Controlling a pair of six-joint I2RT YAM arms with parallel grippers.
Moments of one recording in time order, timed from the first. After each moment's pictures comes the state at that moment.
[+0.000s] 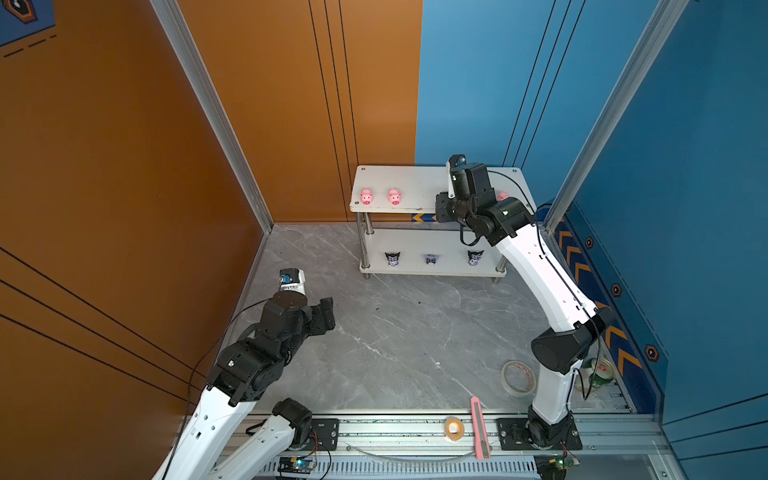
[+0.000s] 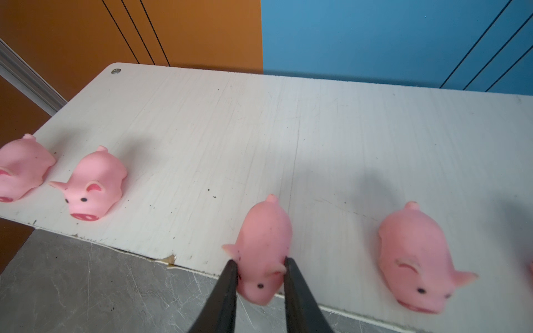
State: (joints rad) left arm -0.47 0.71 1.00 -0.91 -0.33 -0.45; right arm 0.56 1.90 2.29 -0.93 0.30 0.25
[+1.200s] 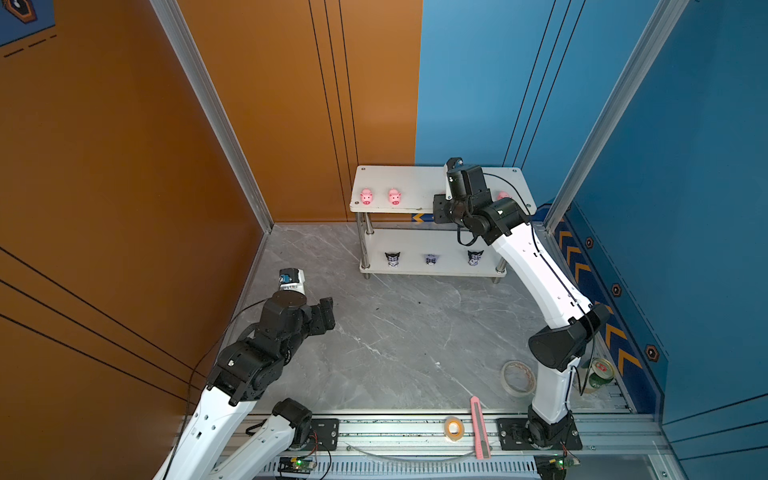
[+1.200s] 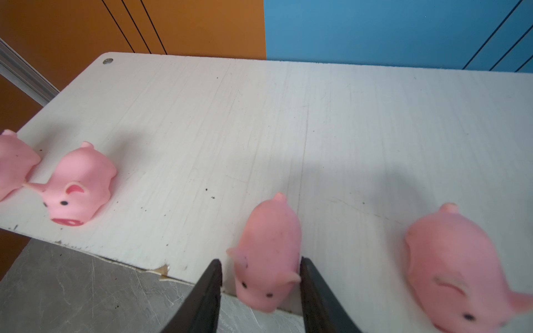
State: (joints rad) left arm -0.46 0.71 1.00 -0.91 -0.31 -0.45; right arm 0.55 1.92 2.28 -0.92 0.27 0.27
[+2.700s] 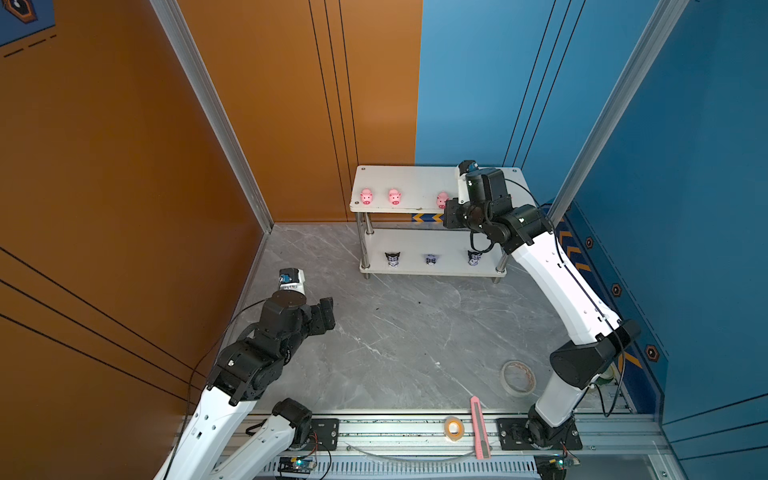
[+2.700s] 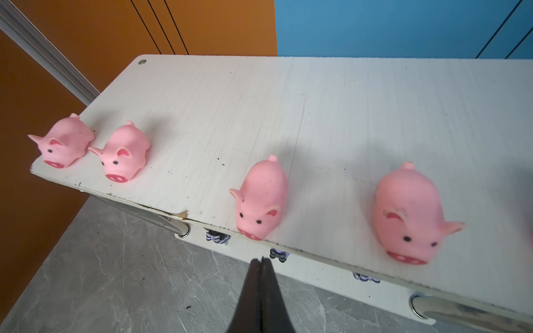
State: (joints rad) left arm -0.45 0.71 1.00 -0.91 -0.31 -0.45; right arm 0.52 1.77 2.10 -0.87 0.15 0.27
